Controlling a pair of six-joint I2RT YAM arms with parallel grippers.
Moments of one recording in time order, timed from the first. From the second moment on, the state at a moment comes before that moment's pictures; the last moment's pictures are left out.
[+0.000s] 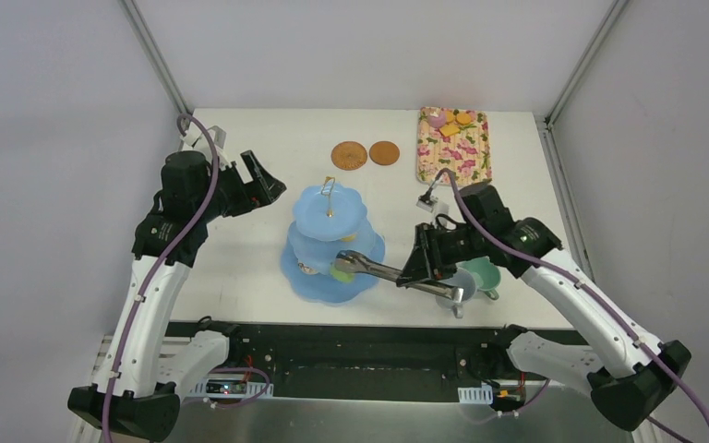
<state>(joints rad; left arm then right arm) -0.16 0.92 1.14 -0.68 0.21 -0.53 0.61 1.01 1.04 -0.92 -0.73 0.54</state>
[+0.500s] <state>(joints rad) -0.16 0.90 1.14 -0.69 0.21 -0.53 0.89 1.18 1.04 -0.64 -0.41 0.67</state>
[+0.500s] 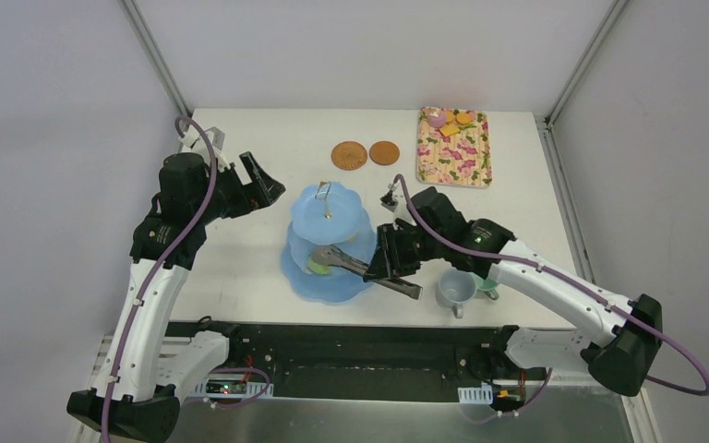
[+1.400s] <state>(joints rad) -0.16 0.90 1.14 -0.70 0.21 -0.50 0.98 1.29 1.13 -0.58 -0.24 0.65</state>
